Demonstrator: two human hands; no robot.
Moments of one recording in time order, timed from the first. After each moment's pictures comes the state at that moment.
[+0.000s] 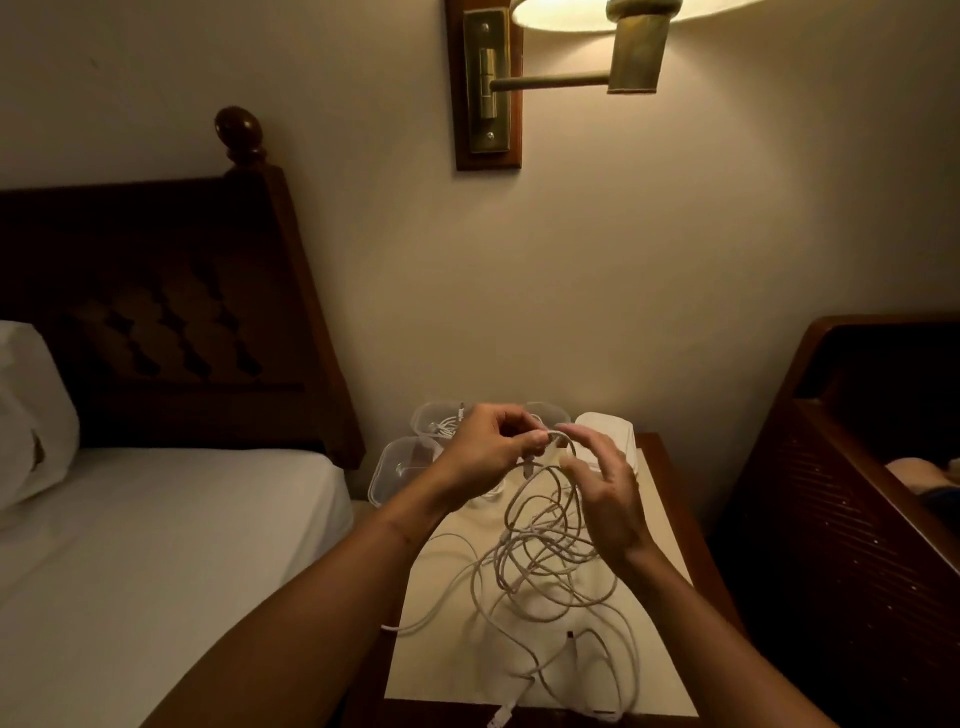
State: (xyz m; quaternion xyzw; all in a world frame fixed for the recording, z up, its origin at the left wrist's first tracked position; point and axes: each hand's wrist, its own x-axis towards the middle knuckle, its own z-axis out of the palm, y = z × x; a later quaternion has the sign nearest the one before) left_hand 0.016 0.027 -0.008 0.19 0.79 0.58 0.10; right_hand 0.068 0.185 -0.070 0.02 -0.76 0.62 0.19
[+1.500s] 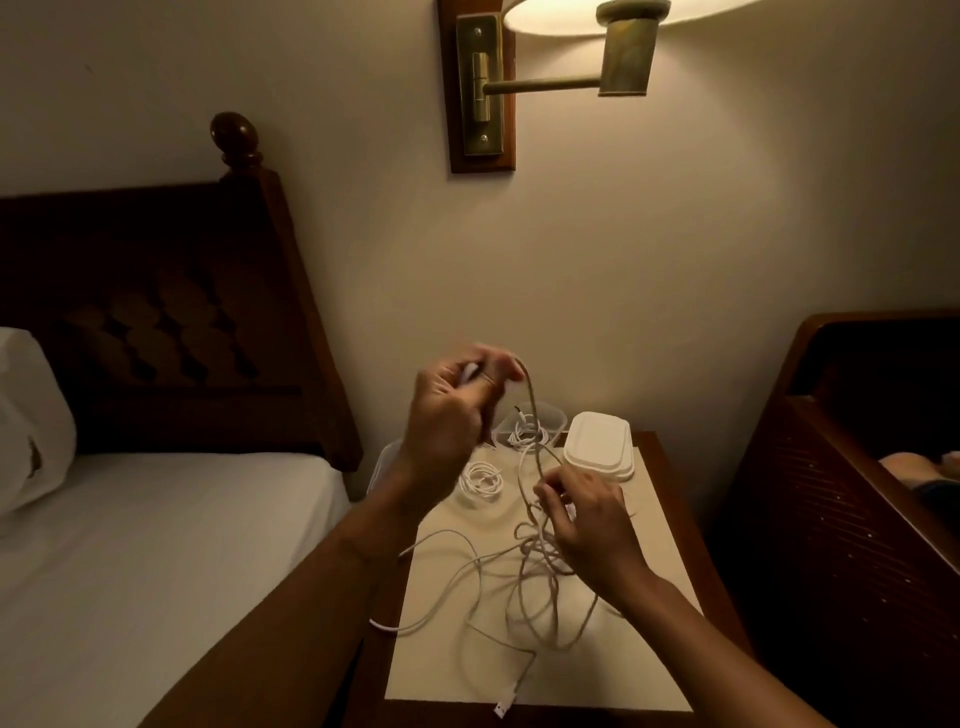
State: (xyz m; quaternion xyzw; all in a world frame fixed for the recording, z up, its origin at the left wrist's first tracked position) left_hand 0.057 0.017 0.051 0.23 0.65 0.72 -0.07; right_hand 0.072 0.187 -0.114 0.07 -0.91 0.35 0.22
